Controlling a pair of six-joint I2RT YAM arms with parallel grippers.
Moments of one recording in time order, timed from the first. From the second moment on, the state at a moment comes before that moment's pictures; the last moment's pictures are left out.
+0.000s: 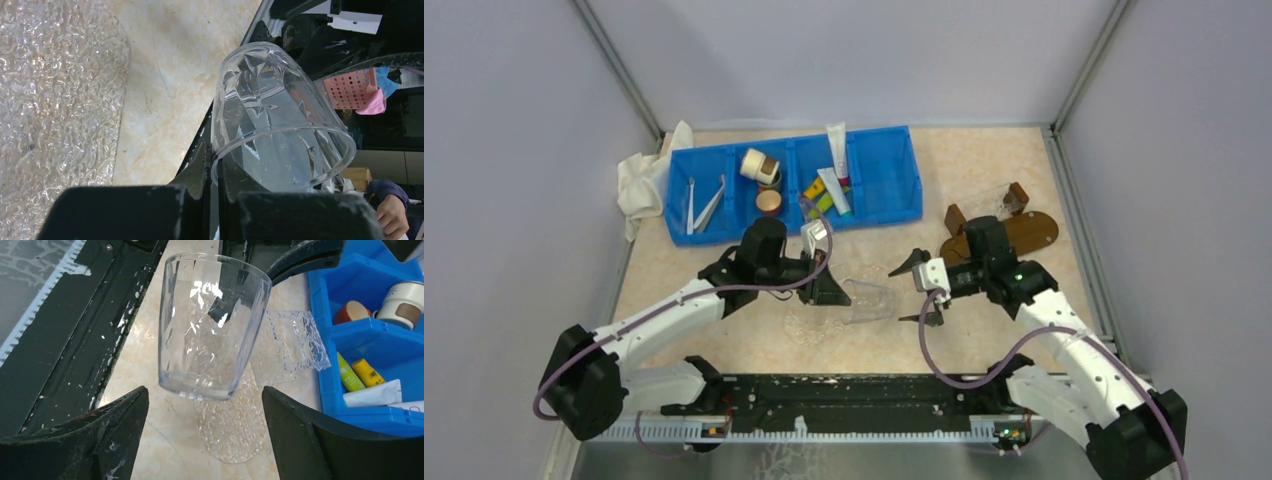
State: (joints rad) left arm -0.70 1.14 0.67 -0.04 0.71 -0.54; right arm 0.41 0.89 0.75 -0.65 -1.14 -1.12
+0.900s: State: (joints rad) left arm -0.75 1.16 0.75 -0.06 0.64 -0.52; right arm 0.64 1.00 0.70 -0.40 -0.84 -0.86
